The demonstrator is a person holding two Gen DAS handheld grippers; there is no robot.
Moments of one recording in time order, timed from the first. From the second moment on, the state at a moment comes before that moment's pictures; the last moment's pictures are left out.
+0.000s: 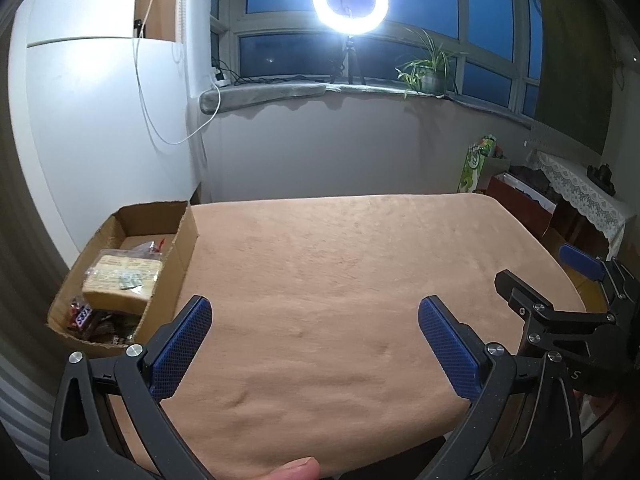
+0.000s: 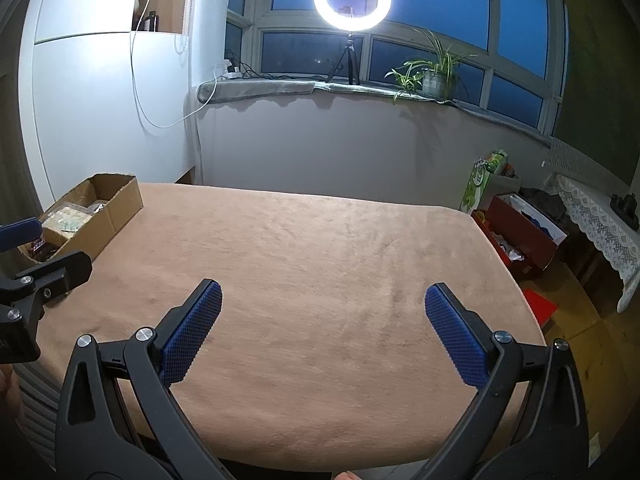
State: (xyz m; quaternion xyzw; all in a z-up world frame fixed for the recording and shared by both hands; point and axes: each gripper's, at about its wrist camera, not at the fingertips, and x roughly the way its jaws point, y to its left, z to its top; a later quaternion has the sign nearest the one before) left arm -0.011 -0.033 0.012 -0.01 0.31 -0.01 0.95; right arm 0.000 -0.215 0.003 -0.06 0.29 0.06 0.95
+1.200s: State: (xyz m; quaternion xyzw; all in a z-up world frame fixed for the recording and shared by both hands) left arm -0.011 -0.032 0.014 -0.01 0.32 -0.01 0.95; right arm -0.001 -0.213 0.003 -0.06 0.29 0.07 0.95
